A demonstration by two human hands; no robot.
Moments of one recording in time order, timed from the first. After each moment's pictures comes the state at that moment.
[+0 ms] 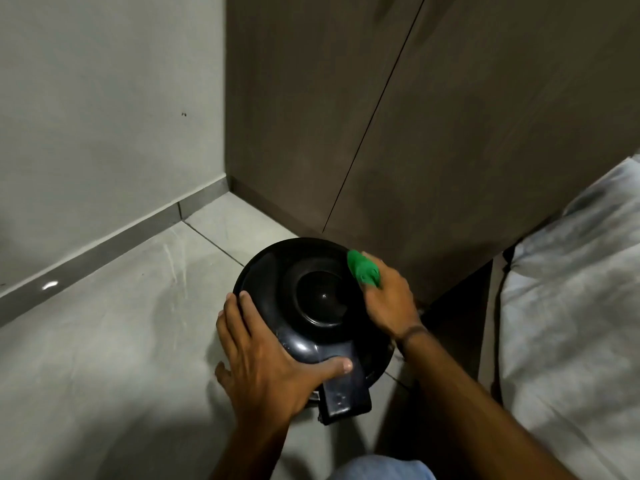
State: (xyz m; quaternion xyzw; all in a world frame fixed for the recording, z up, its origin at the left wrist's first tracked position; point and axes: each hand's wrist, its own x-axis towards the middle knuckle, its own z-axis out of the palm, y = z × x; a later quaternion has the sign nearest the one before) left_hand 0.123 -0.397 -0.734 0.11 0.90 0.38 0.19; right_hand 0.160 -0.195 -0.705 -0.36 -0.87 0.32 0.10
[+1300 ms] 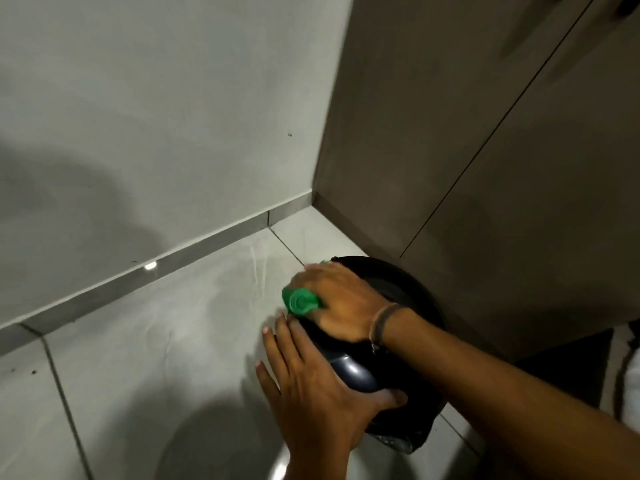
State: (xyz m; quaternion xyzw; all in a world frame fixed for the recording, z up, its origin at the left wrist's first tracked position) left_hand 0.113 -0.418 -0.735 0.00 0.93 0.34 0.16; right_hand 0.027 -0.300 -0.696 0.10 -0.98 0.15 -0.11
